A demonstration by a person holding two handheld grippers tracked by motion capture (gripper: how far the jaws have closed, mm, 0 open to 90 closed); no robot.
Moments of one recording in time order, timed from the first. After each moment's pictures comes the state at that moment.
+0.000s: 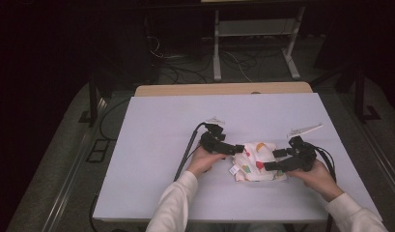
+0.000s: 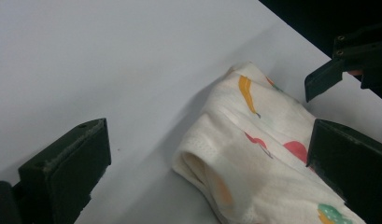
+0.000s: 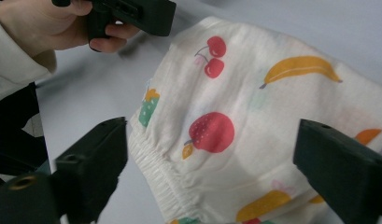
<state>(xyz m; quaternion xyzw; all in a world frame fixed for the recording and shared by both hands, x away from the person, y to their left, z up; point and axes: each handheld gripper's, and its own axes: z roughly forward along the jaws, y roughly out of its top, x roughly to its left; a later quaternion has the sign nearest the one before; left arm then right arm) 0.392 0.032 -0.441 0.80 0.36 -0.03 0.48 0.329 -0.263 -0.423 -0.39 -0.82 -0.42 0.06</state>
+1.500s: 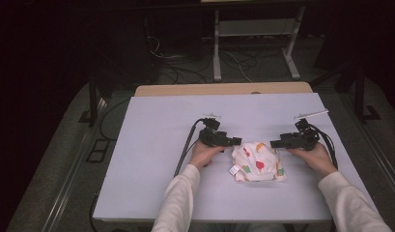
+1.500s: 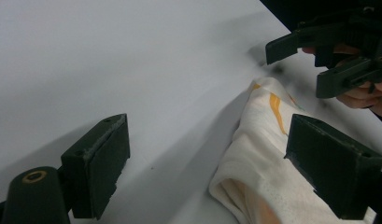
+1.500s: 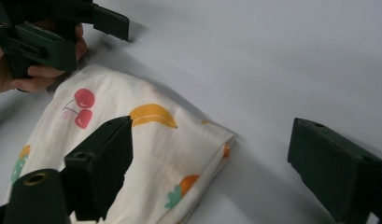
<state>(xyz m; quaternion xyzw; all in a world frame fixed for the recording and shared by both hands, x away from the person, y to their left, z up) 0.421 0.034 -0.457 0.78 0.39 -0.08 0.48 0.397 -0.304 -0.448 -0.45 -0.78 -0.43 0.03</state>
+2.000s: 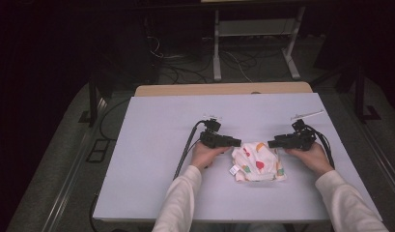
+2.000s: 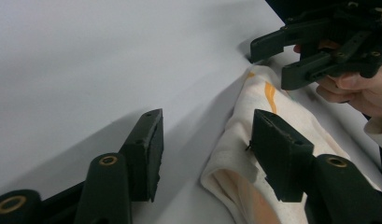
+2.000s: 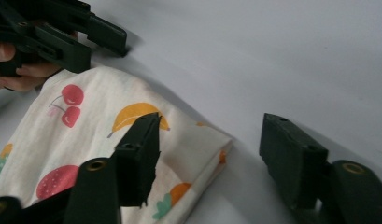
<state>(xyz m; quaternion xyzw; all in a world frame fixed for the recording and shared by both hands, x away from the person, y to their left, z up) 0.422 0.032 -0.463 0.78 0.39 -0.12 0.47 0.403 -0.297 -0.456 -0.44 -0.79 -0.42 0.03</state>
